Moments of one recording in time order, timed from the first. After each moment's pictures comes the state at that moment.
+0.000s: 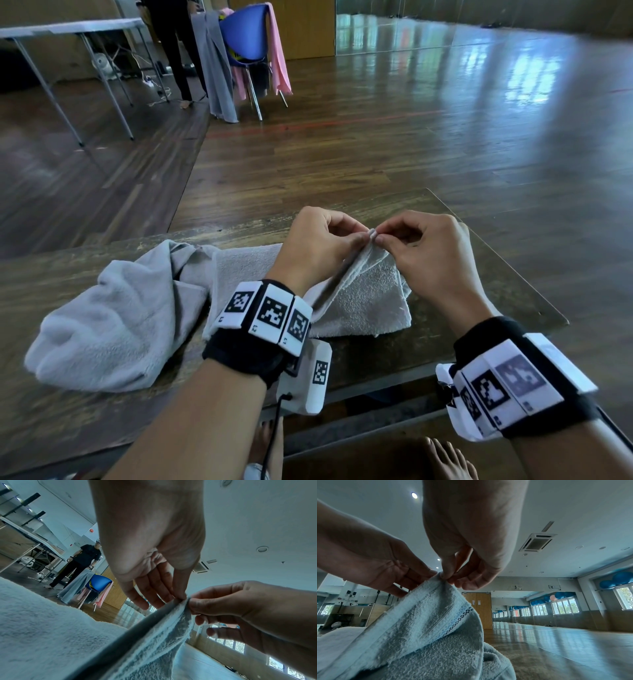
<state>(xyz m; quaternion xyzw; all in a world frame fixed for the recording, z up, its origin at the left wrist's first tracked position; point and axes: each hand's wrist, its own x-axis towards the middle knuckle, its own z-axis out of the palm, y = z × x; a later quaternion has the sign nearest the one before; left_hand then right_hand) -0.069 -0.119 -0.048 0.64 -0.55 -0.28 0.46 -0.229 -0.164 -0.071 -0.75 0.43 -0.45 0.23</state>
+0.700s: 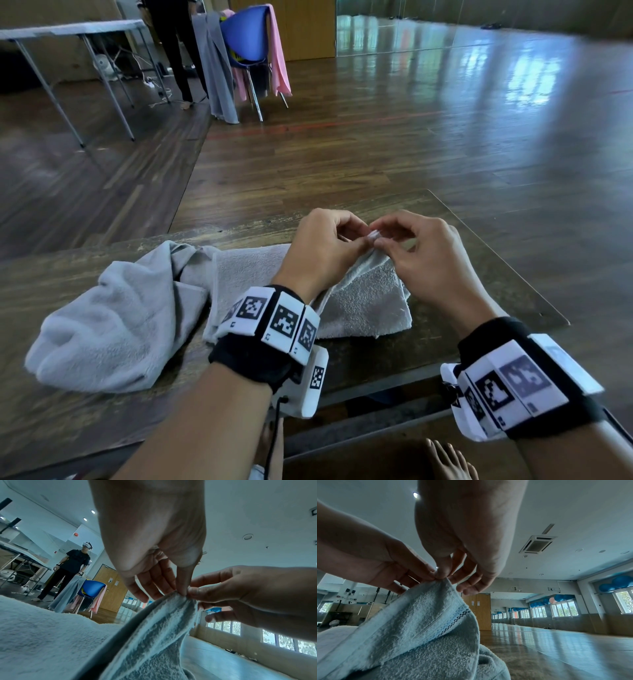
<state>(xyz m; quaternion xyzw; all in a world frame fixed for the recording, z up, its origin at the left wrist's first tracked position) -0.072 -0.122 -0.054 0.62 -0.60 -0.23 0.45 -0.230 -0.164 -0.069 -0.78 0.42 -0.40 0.25</state>
